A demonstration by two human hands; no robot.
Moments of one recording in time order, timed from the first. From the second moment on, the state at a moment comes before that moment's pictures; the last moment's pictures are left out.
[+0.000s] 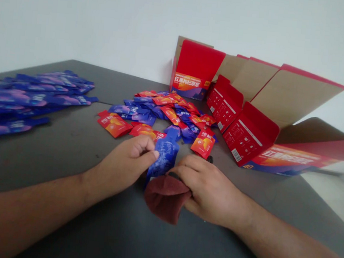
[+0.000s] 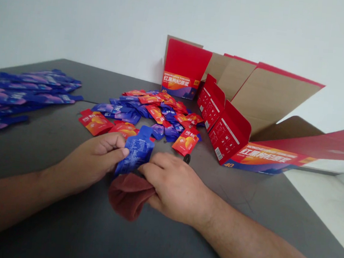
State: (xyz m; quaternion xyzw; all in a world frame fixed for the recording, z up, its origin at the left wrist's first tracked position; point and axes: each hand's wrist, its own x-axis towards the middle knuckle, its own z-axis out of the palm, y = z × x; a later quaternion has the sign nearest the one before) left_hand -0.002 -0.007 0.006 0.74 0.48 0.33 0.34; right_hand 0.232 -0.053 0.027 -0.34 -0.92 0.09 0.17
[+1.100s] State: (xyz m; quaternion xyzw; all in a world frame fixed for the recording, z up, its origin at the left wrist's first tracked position) left_hand -0.001 -0.013 0.006 0.77 0.44 0.28 0.37; right_hand 0.241 -0.044 0.028 -0.43 -0.87 0.06 0.24
